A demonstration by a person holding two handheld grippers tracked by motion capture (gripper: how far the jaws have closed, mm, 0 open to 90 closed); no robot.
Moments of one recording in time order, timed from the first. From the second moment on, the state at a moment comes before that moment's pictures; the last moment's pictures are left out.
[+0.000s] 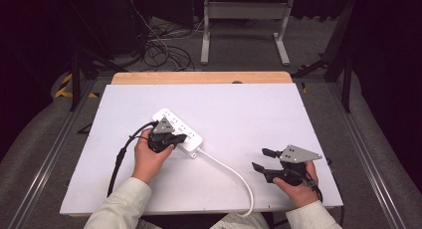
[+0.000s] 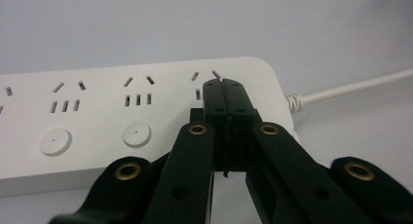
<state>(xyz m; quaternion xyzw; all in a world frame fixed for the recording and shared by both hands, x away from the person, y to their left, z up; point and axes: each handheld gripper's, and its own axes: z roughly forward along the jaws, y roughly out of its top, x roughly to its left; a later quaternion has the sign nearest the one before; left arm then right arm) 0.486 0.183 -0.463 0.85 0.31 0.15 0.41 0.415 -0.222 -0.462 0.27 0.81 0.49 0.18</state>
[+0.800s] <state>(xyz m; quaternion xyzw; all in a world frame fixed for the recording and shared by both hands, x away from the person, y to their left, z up) 0.487 0.179 -0.468 0.85 0.32 0.15 0.39 0.414 -0.220 -0.462 0.27 0.81 0.49 0.18</state>
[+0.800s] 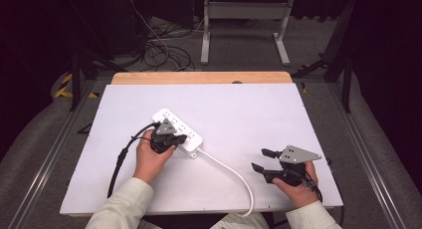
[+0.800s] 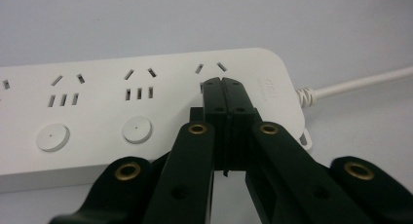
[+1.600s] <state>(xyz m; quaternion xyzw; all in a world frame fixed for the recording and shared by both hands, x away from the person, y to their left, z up) 0.487 0.176 -0.468 0.85 0.33 0.15 0.39 0.414 -0.218 -0.463 0.27 0.81 0.49 0.18</state>
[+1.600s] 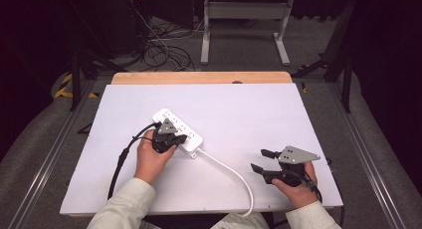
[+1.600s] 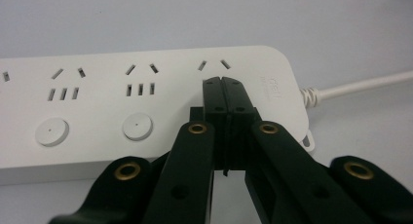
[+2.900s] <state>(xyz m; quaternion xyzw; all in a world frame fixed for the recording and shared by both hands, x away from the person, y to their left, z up) 0.482 0.189 -0.447 0.83 0.31 0.21 0.42 0.415 -0.220 -0.465 0.27 0.81 0.49 0.17</state>
